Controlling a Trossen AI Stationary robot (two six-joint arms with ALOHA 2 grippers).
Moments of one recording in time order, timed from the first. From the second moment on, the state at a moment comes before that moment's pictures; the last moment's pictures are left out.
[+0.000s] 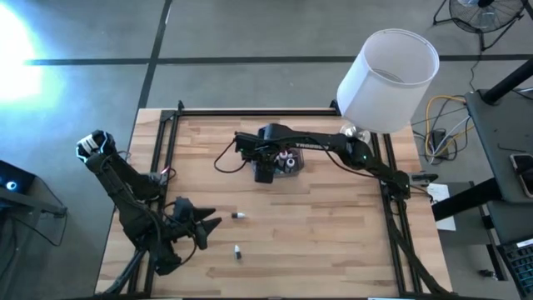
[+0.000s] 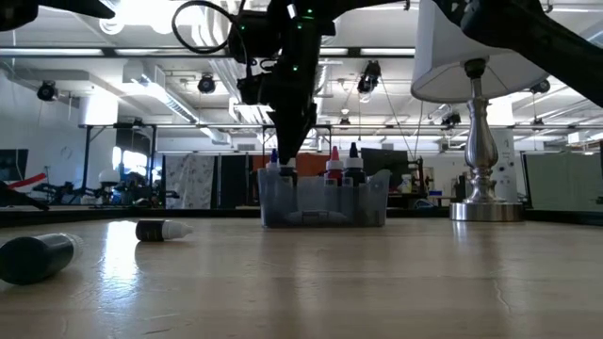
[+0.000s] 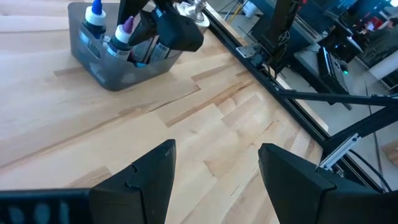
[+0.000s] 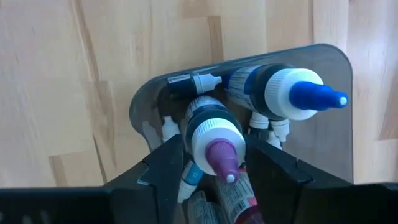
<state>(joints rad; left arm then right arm) -0.93 1.30 1.01 -0.80 -1.10 -1.74 -0.15 2.39 2.35 -1.32 0.11 -0.03</state>
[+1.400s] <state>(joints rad) -0.47 1.35 0.82 -0.41 -0.30 -0.46 0.33 1.50 1.36 -1.03 0.22 0.52</state>
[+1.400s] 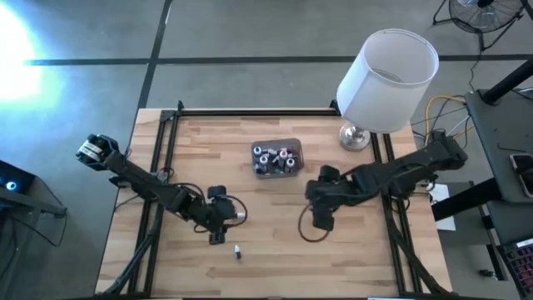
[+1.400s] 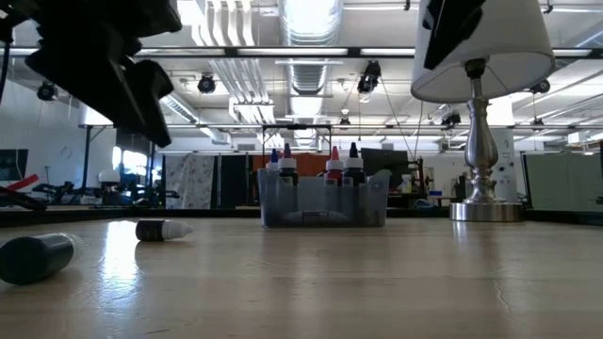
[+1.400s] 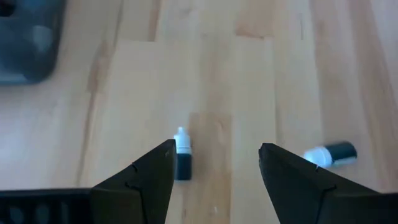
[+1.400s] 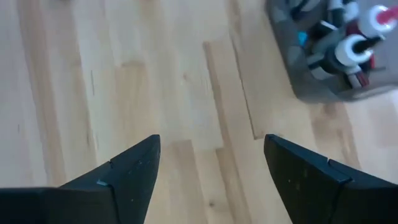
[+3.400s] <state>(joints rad) -0.19 1.56 1.22 -0.53 -0.27 -0.12 0.49 1.28 1.09 -1.00 0.66 1.03</state>
